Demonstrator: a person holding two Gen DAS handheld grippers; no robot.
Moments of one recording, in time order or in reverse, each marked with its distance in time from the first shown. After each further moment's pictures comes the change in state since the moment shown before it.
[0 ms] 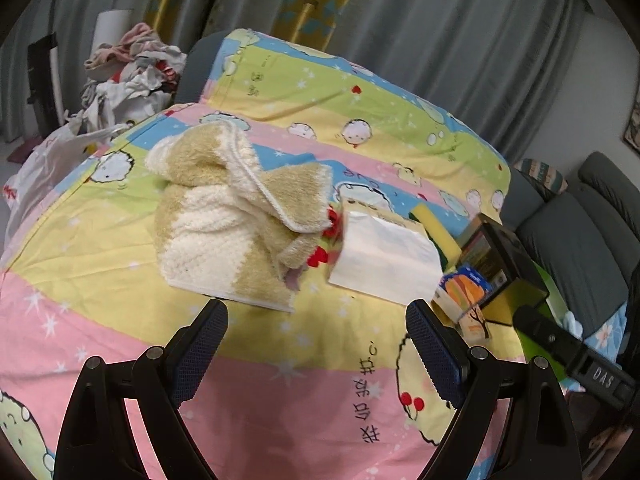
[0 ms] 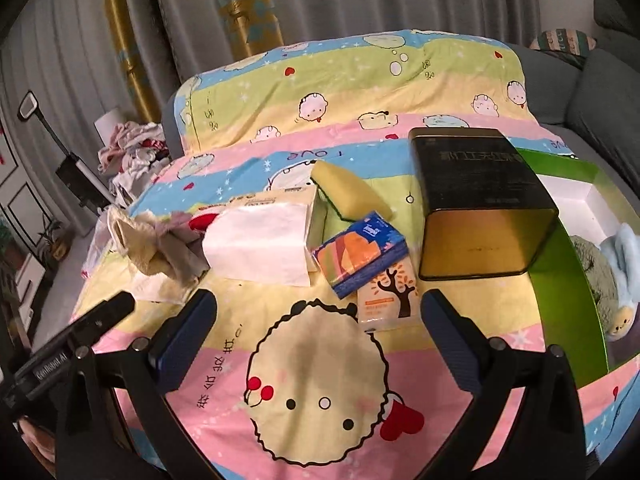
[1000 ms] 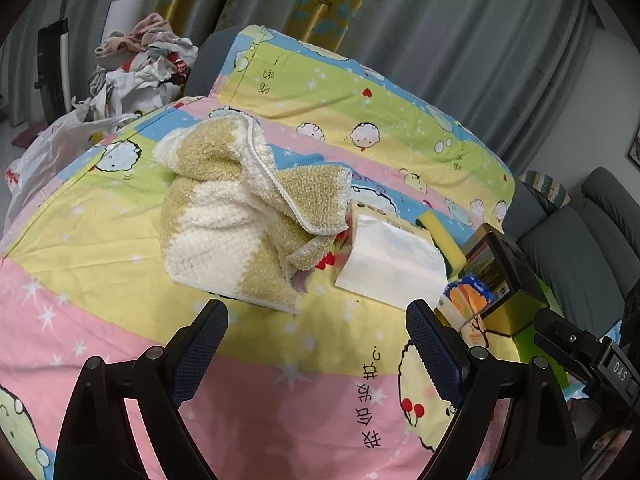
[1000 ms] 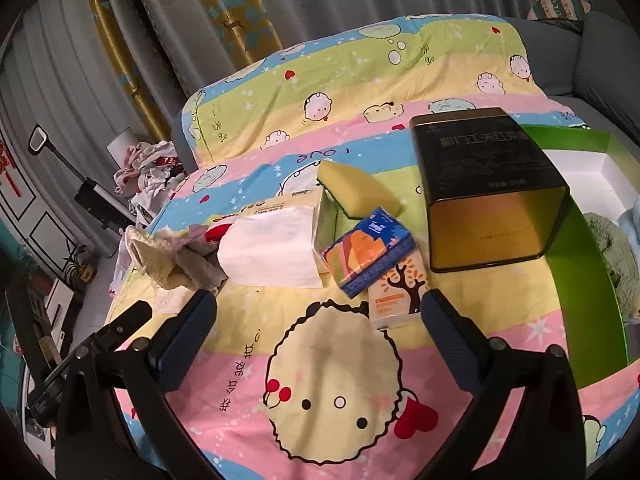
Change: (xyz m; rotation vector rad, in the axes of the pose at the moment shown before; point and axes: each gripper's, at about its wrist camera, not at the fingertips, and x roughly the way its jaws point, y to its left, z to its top) left arm 0.000 0.005 -0.001 -0.042 -0.002 -0.001; right arm -0.003 -0.017 0.003 0.095 0.000 0.100
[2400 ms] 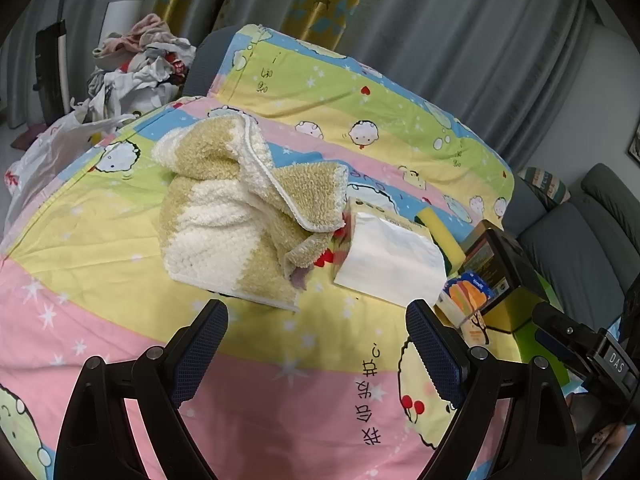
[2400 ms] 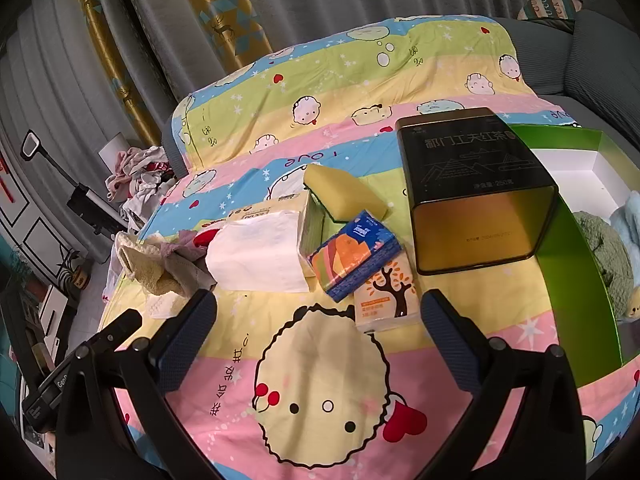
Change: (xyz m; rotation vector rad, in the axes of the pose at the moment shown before) left arm -0.002 -0.002 -0.003 0.005 0.000 0.003; right arm 0.001 -0.011 0.004 0.018 -0.003 -0.010
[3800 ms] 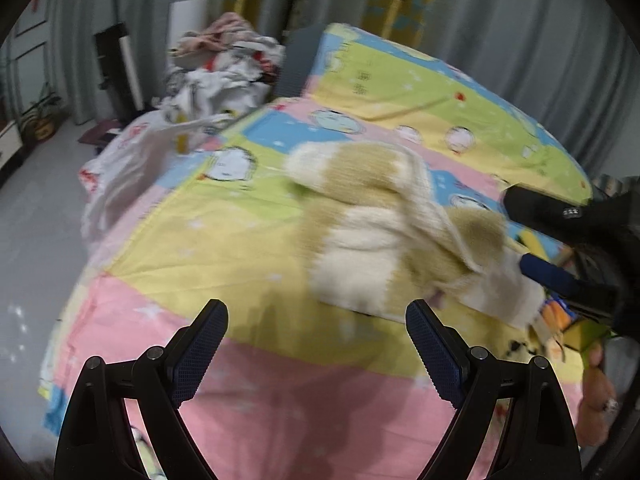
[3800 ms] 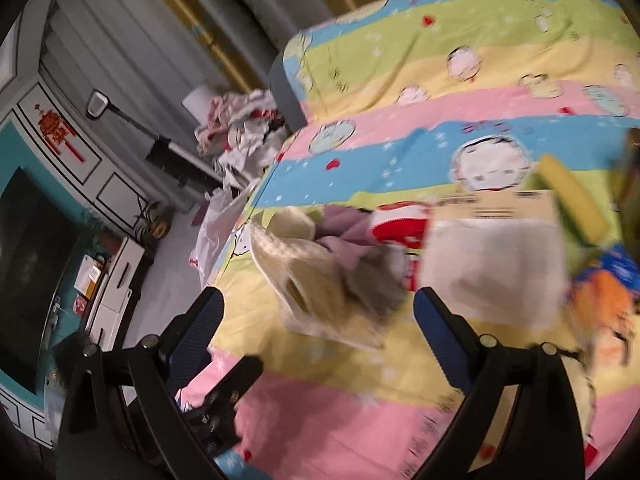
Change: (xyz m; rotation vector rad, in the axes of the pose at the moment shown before) left arm -0.021 0.066 0.025 -0.063 0.024 0.317; right arm 0.107 0.171 0.029 -0.081 0.238 0.322
